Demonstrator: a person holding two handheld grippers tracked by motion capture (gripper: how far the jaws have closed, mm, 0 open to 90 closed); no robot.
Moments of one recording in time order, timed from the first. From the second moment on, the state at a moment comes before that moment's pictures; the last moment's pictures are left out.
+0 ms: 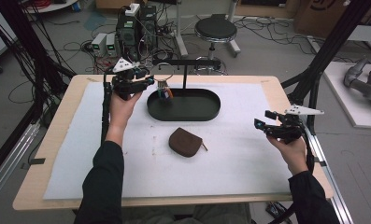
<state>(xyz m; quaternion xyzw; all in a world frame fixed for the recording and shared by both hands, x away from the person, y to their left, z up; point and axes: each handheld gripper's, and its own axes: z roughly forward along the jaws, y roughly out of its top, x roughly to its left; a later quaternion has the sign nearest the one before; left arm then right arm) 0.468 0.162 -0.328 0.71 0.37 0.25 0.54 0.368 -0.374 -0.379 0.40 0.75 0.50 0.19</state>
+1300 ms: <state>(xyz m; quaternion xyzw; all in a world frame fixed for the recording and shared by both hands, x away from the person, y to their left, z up) 0.344 0.184 -0.364 0.71 0.30 0.29 0.57 0.365 -0.369 -0.382 0.40 0.75 0.50 0.19</state>
